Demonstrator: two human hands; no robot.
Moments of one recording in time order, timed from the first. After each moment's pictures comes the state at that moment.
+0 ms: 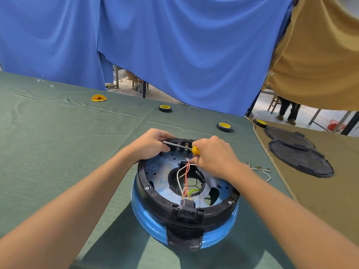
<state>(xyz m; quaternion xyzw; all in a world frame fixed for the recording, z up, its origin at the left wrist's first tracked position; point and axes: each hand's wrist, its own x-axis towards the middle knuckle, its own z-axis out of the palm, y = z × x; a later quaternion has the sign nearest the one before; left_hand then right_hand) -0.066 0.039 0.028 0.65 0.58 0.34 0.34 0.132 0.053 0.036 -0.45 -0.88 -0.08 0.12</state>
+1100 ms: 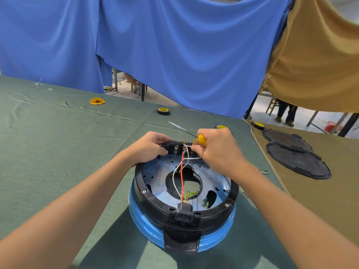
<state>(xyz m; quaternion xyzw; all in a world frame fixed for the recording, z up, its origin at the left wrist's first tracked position) -0.070 0.046 0.021 0.67 0.57 0.35 0.33 0.139 0.044 0.058 -0.43 -0.85 -0.03 0.29</state>
